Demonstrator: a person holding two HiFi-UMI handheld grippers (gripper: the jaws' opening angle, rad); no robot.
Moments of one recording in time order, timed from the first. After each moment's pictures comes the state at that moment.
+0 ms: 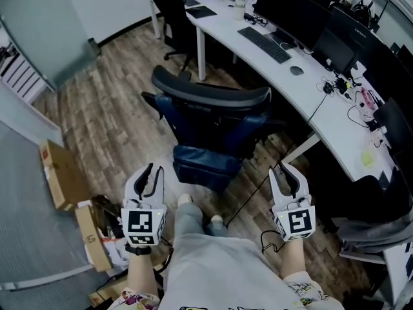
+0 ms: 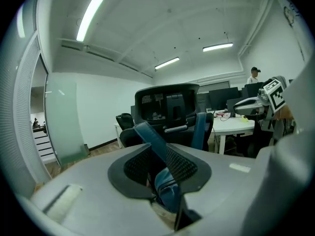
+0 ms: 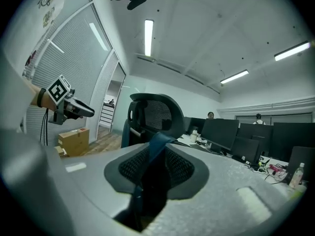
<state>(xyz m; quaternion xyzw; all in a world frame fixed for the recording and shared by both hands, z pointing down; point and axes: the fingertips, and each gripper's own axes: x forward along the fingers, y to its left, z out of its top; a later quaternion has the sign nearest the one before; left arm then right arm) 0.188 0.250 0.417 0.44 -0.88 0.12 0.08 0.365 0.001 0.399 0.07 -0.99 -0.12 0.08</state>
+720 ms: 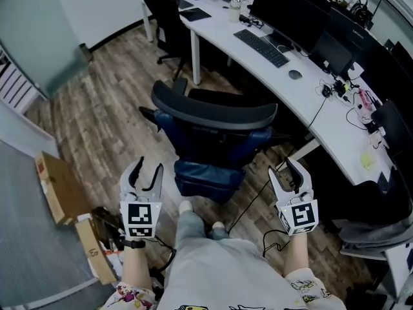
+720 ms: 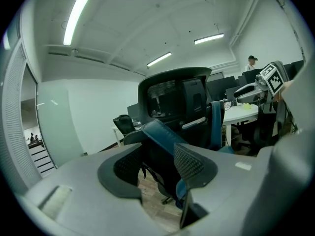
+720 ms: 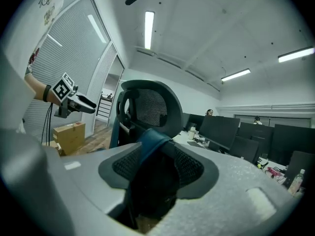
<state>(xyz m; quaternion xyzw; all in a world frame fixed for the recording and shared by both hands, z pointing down) 0.107 0.232 0.430 0.46 -0.87 0.18 0.07 0.316 -0.029 0.411 0.08 -0.98 -0.13 0.11</state>
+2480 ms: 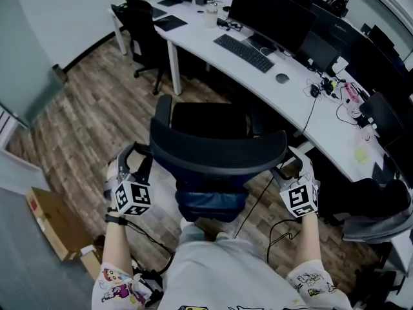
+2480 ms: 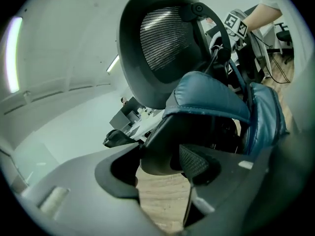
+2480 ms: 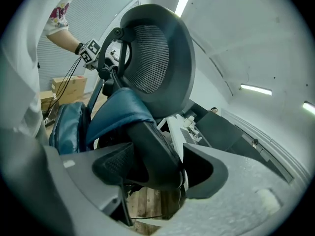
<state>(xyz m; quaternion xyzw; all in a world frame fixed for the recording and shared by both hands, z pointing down) -0.050 0.154 0.467 0.51 -0.75 0.43 -0.03 0.249 -0.107 0.453 0.10 -0.91 -0.30 0.27</state>
